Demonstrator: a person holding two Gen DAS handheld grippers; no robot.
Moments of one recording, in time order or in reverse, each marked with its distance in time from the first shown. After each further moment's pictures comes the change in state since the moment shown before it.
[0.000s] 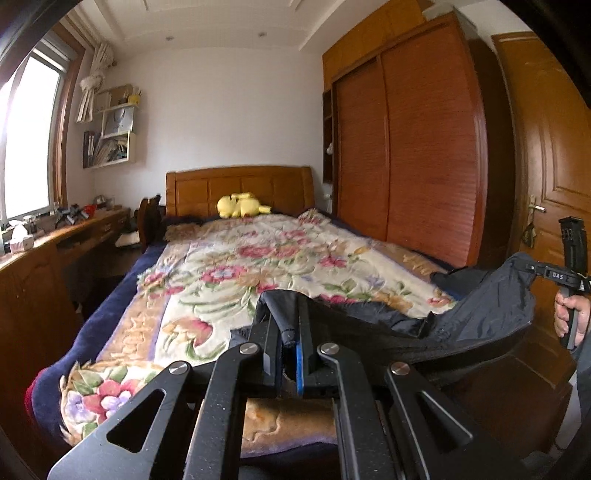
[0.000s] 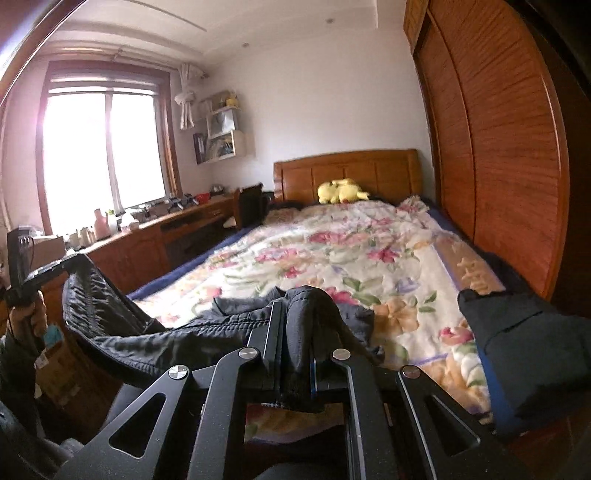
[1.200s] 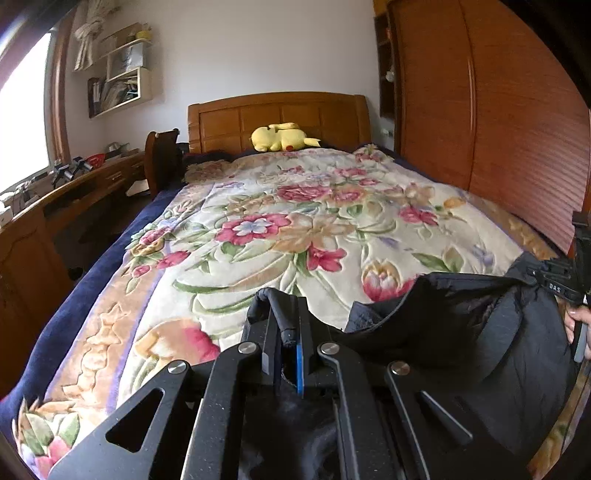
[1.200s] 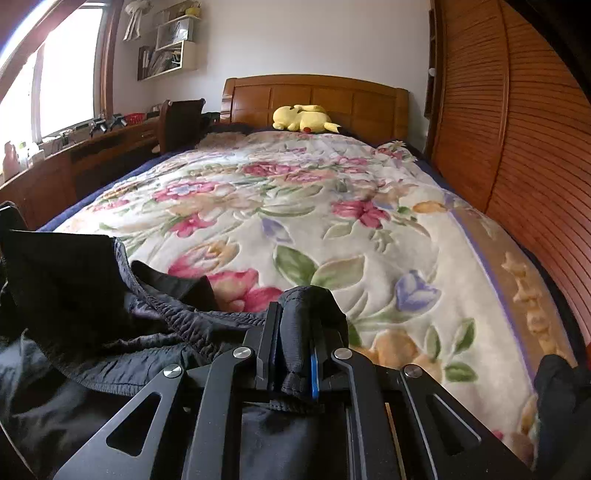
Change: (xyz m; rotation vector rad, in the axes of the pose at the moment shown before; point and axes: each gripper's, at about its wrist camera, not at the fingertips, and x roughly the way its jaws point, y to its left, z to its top) left arm 0.340 0.063 -0.001 -0.020 0.235 0.181; right arm 0.438 -0.060 0.062 -0.105 0.260 -0.202
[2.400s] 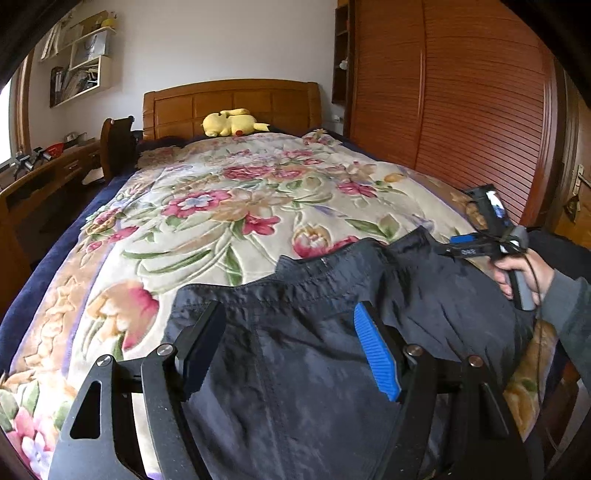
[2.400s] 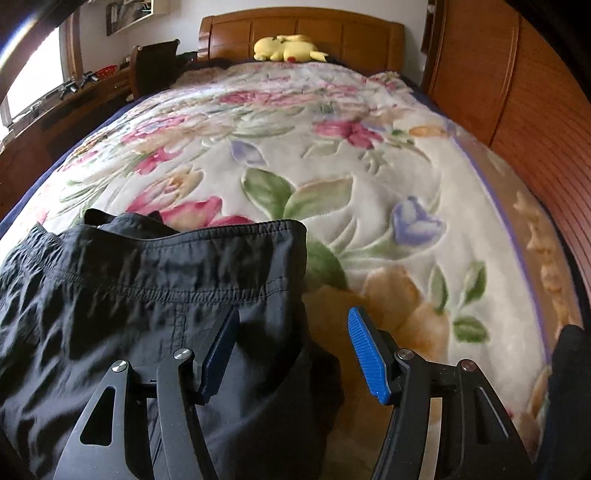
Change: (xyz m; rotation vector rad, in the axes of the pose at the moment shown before) left arm -0.032 -0.042 -0.042 0.026 0.051 -0.200; right arm 0.062 -0.038 0.000 0.041 0.298 -0.008
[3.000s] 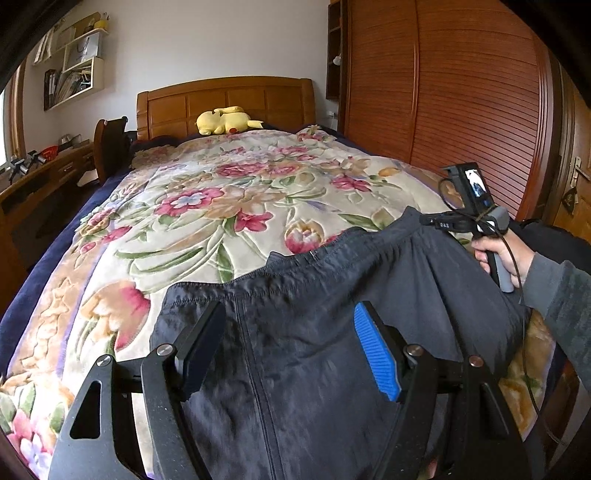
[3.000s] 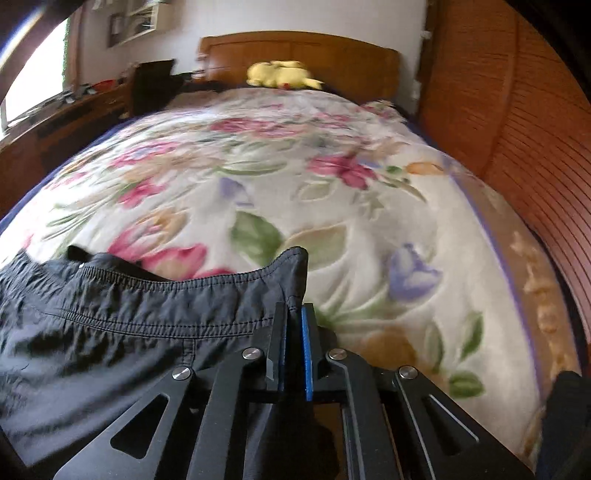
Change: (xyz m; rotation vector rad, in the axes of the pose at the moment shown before) left arm 0.005 -0.010 -0.004 0.015 0.010 -0.006; right arm 0.020 -0.002 0.026 -0.015 -0.111 -0.087
